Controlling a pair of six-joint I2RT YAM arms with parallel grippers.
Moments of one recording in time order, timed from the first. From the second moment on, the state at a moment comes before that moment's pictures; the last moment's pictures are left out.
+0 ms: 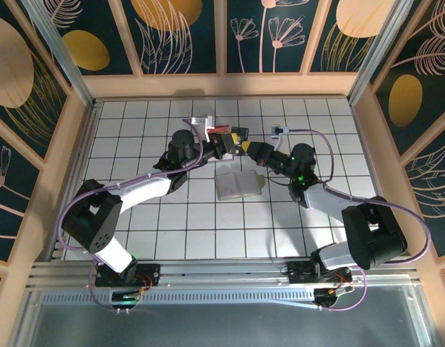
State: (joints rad) left arm -0.64 1.63 0.94 0.62 0.35 -0.71; right arm 0.40 1.40 0.58 0.86 -0.62 0.95
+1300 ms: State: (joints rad) left arm -0.43 2.07 1.70 -0.55 0.42 0.75; right arm 0.40 1.14 0.60 0.35 -0.20 0.77
